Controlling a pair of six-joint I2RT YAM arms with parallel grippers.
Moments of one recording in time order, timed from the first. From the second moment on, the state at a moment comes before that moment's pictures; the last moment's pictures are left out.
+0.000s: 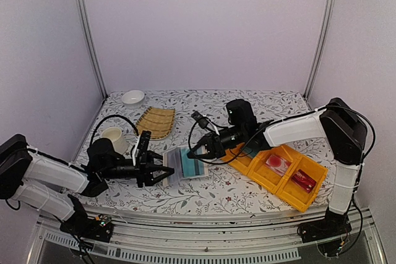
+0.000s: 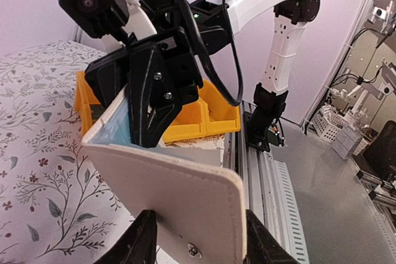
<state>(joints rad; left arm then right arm) -0.76 1.30 0.23 1.02 0.63 -0.33 0.82 1.94 1.16 0.37 -1.06 0.33</state>
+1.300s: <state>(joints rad) -0.80 1.24 0.28 0.82 0.42 -0.24 0.84 1.89 1.16 0.34 -0.93 0.35</state>
